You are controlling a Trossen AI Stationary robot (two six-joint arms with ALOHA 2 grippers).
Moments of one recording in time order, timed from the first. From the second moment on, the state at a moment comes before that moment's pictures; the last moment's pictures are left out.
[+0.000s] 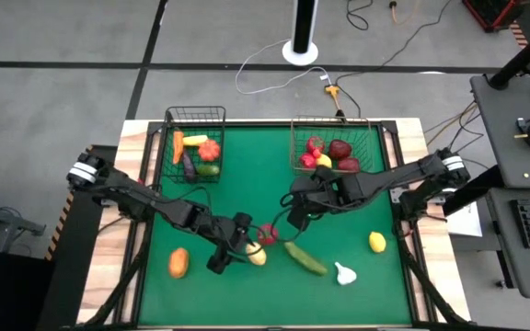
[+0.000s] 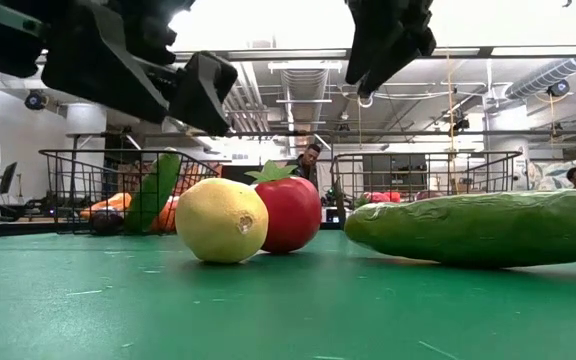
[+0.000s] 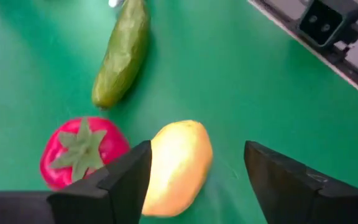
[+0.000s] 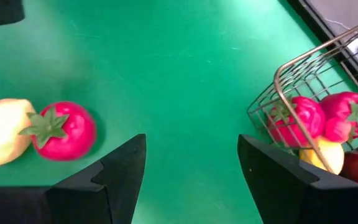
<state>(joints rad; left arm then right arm) -0.33 1.53 0.79 0.04 0.09 0.16 0.20 1.63 1.45 -0.95 0.47 0.63</state>
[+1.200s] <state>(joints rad) -0.29 1.78 0.79 0.26 0.23 0.21 0.15 1.63 1.45 -0.93 0.47 0.56</state>
